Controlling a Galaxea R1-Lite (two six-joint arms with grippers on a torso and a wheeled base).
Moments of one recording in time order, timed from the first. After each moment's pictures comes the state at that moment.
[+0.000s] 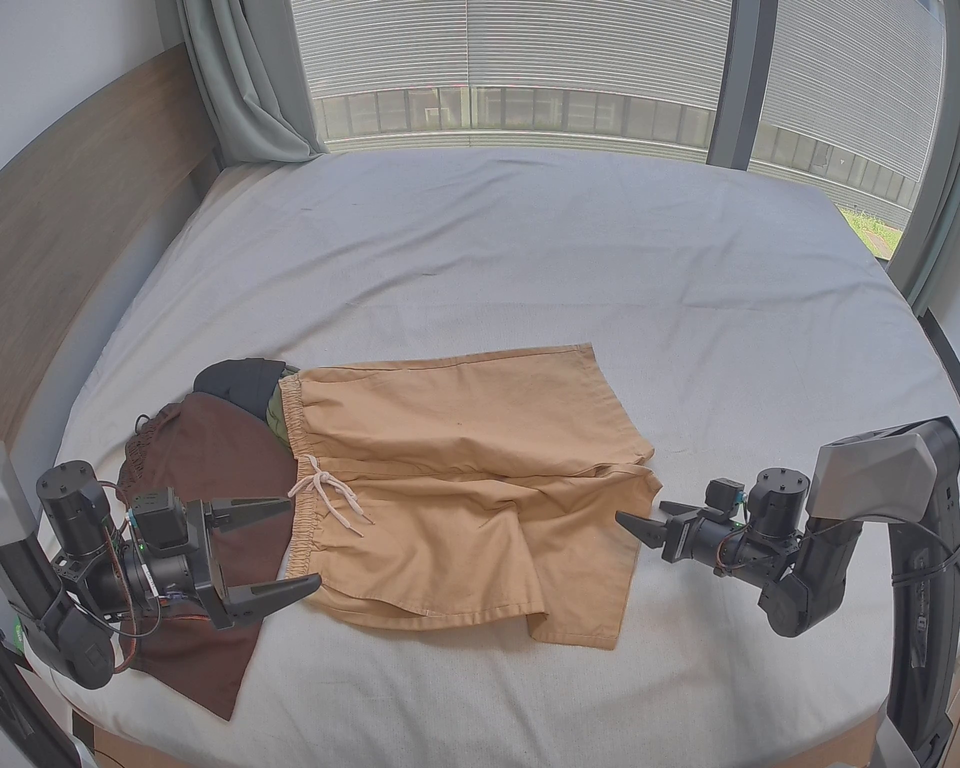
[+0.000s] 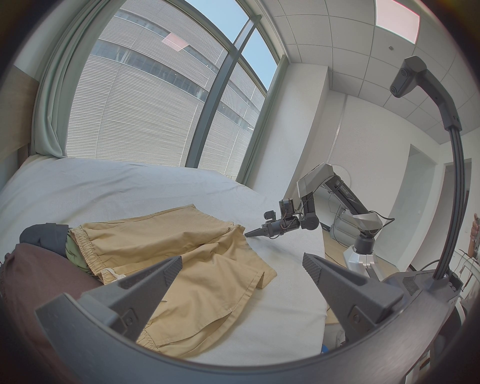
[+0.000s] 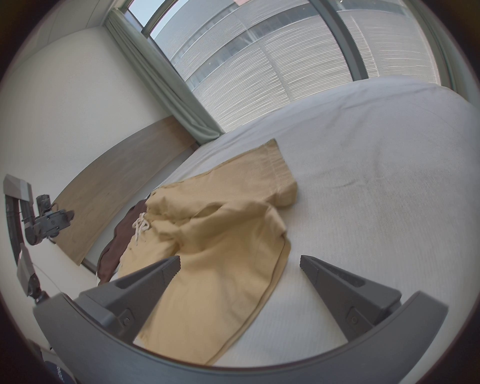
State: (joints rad) left arm -0.02 1.88 -0.17 -1.54 -1.03 0.08; right arm 0.22 2.45 -0.63 -1.55 0.40 0.27
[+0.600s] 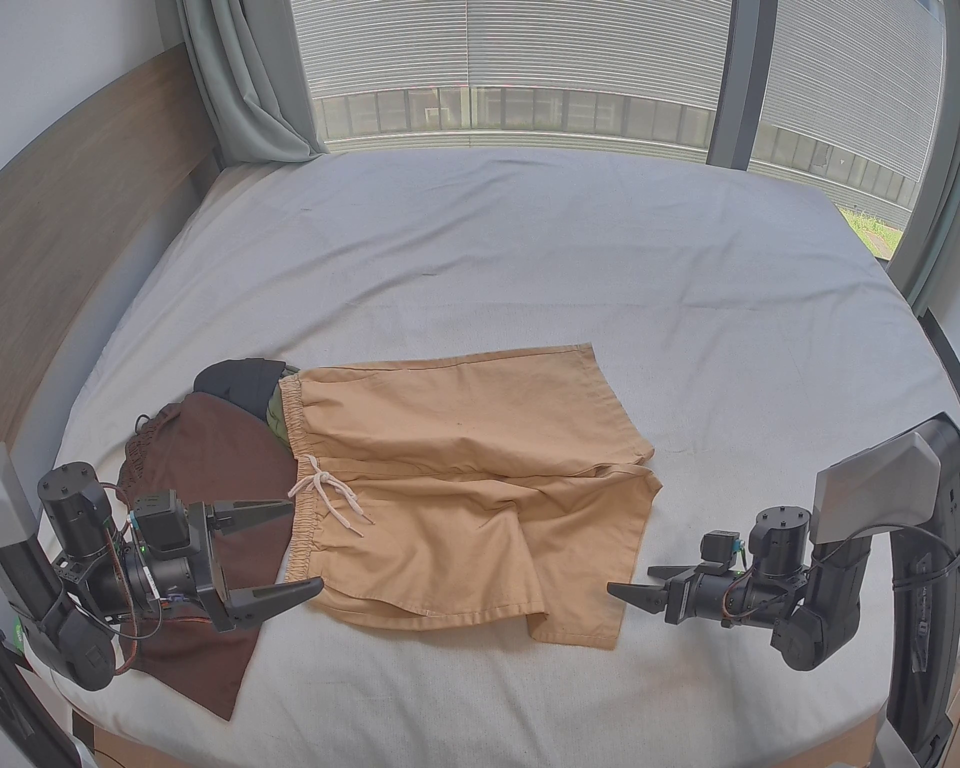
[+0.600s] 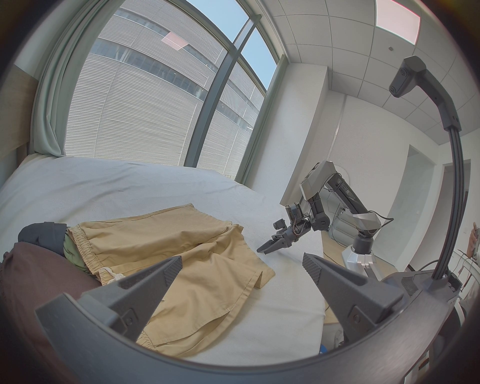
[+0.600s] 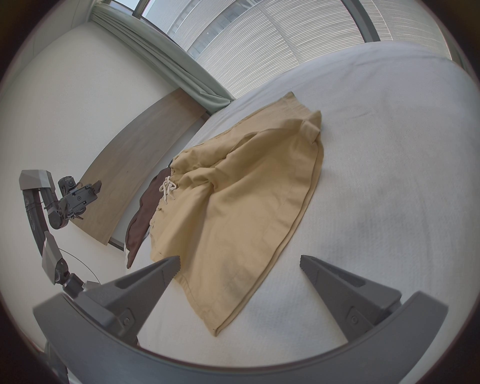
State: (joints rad) left arm -0.02 1.88 -0.16 -1.54 -1.03 0.08; right arm 0.26 2.42 -0.40 -1.54 0.52 0.26
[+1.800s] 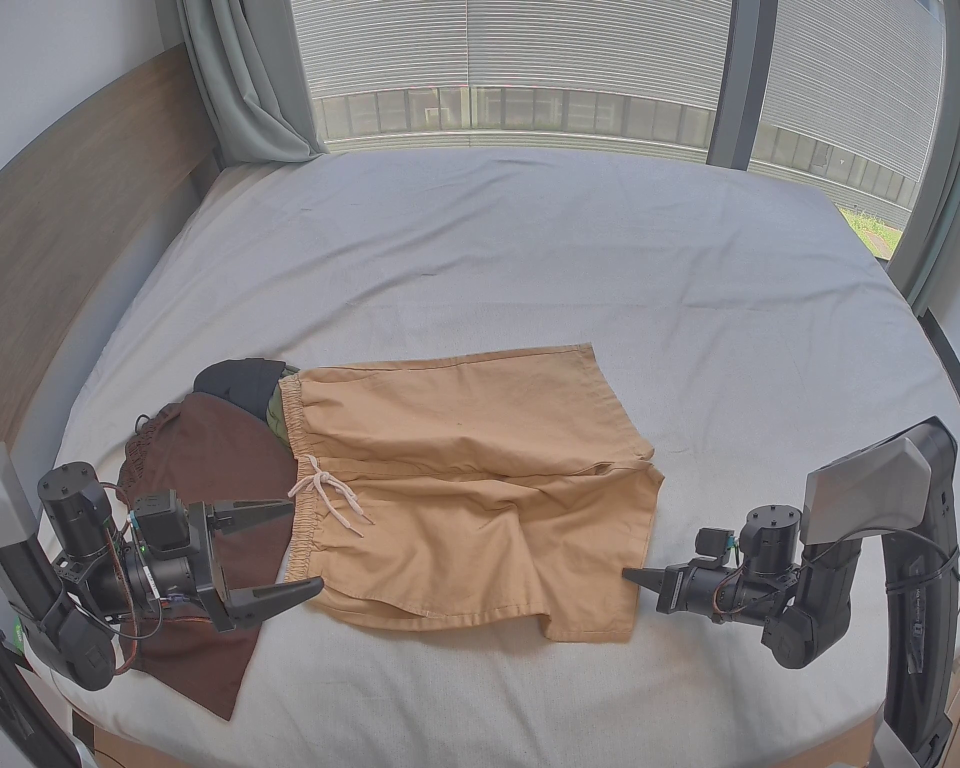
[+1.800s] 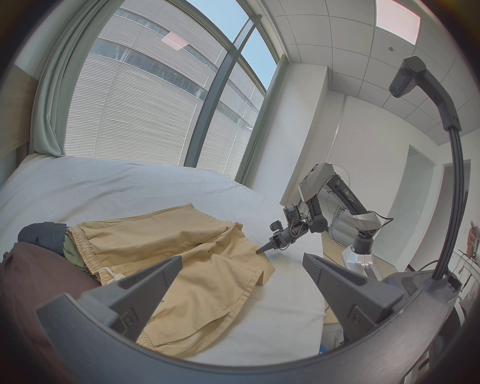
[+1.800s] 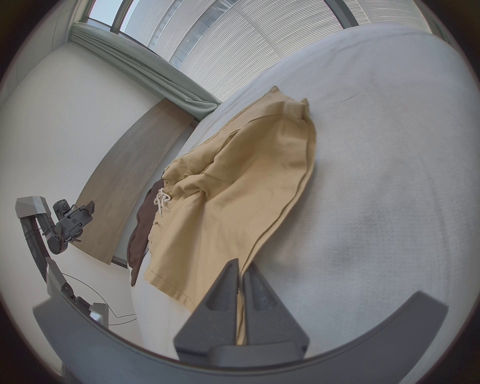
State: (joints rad) left arm -0.02 1.88 -0.16 -1.54 -1.03 0.08; right arm 0.28 2.45 -0.45 -1.54 0.48 0.40
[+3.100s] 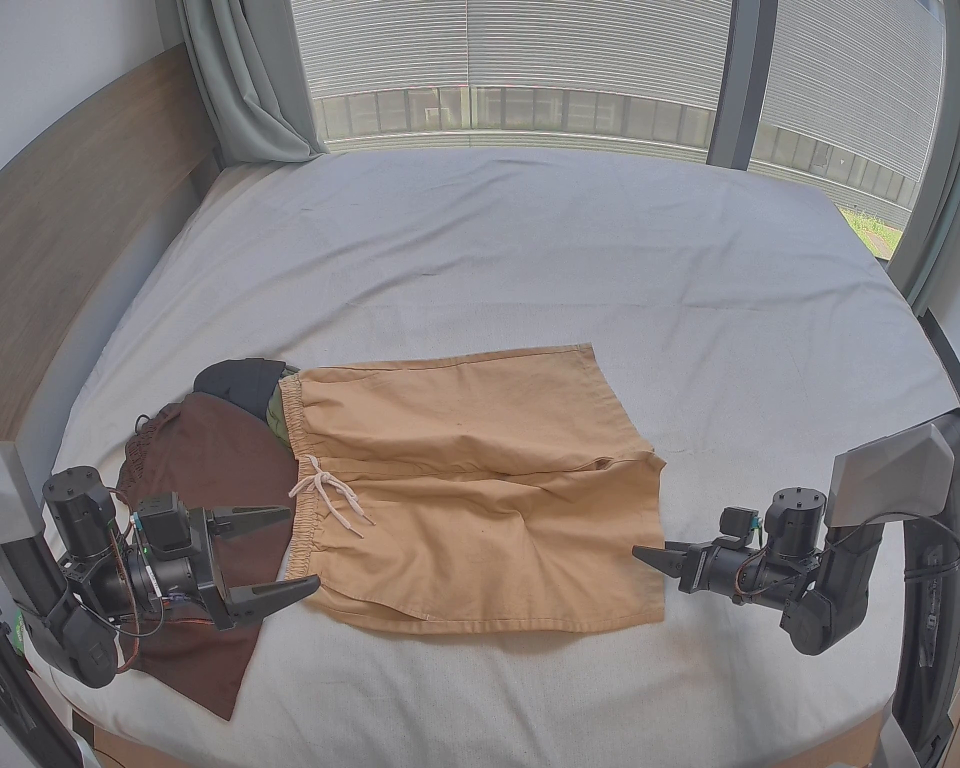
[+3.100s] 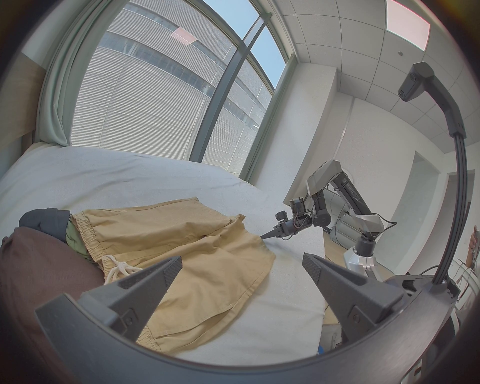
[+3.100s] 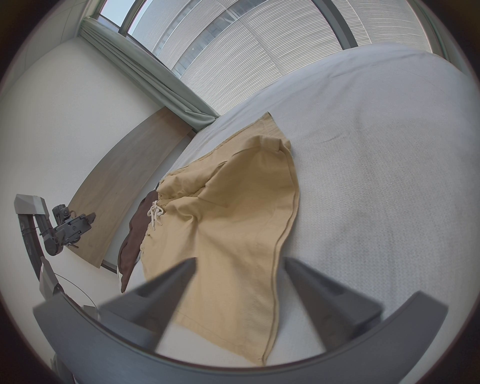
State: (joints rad) left arm 0.00 1.92 -0.17 -1.54 -1.03 0.07; right arm 0.20 2.39 -0.44 -1.54 0.48 0.34
